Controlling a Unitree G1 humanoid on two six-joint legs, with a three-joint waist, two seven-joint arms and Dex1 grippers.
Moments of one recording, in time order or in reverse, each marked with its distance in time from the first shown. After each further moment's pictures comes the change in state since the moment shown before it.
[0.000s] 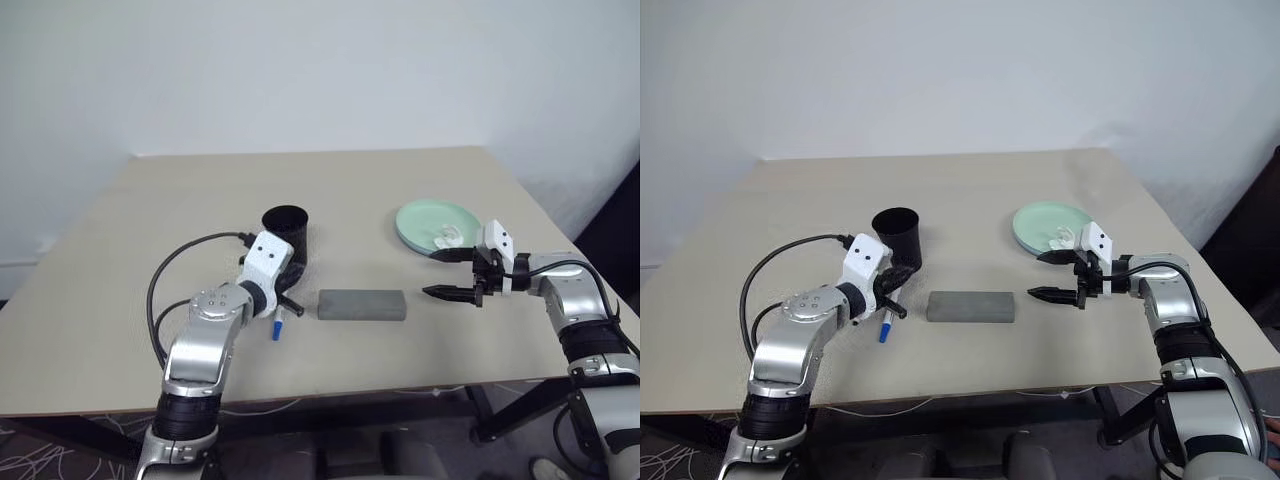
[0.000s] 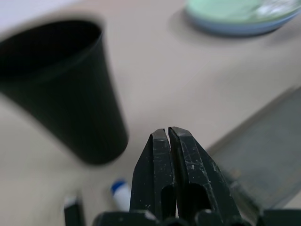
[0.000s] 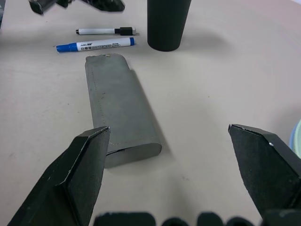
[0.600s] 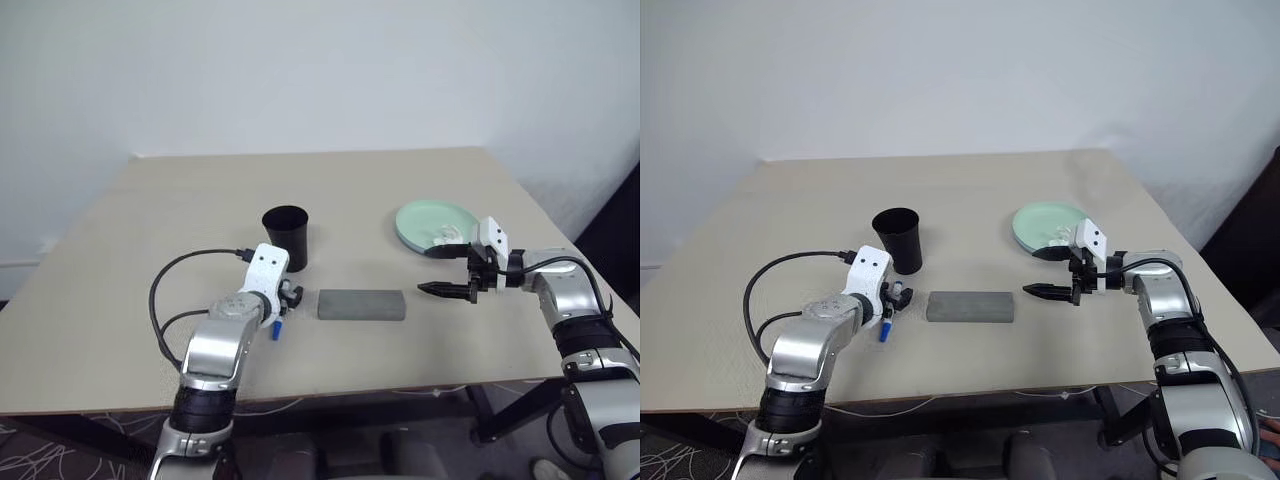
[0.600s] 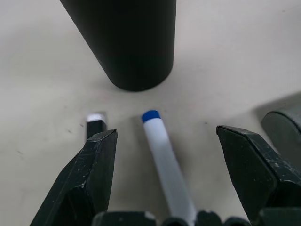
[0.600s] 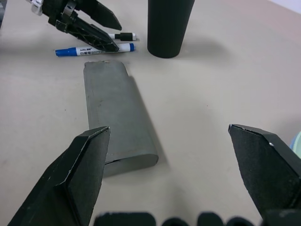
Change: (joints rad) left arm -0.086 -0.077 -0.023 0.036 -0.004 0.314 0.273; right arm -0.028 0.022 0.007 0.032 -0.021 -0.033 -0.009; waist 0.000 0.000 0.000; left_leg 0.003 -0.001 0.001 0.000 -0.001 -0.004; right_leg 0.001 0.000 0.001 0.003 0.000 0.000
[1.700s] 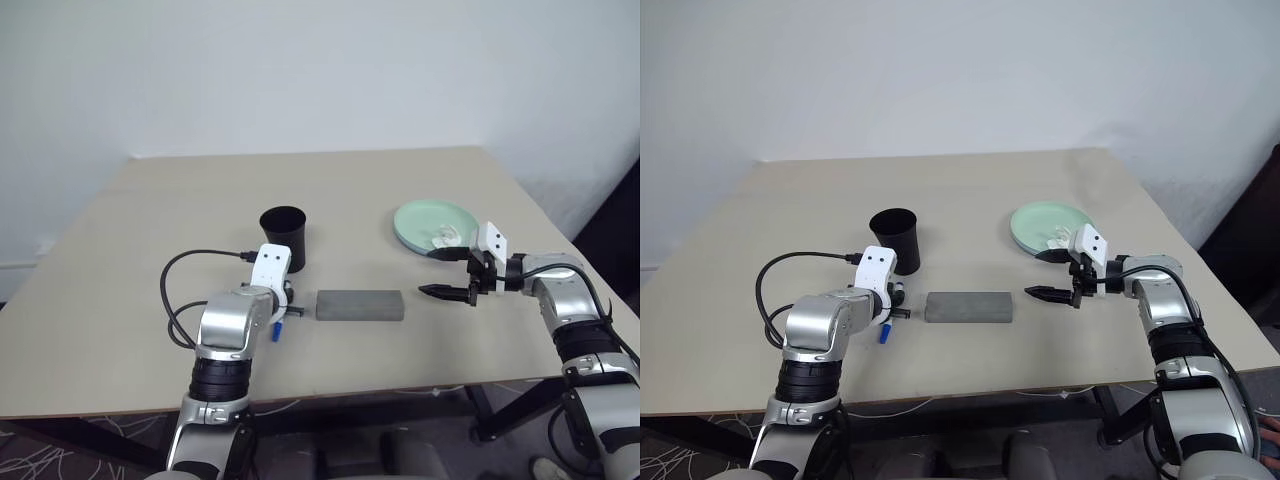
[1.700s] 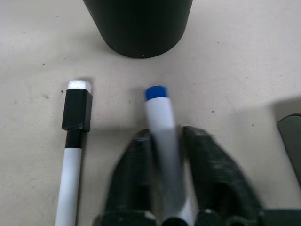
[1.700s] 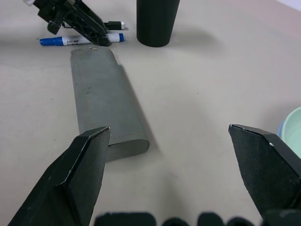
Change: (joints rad) left arm -0.110 -0.057 0.047 0.130 -0.048 0.172 0.122; right arm 0.025 0.000 -0.001 0.001 -0.015 -0.027 -0.043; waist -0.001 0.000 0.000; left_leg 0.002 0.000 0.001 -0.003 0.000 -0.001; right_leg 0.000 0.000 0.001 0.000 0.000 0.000
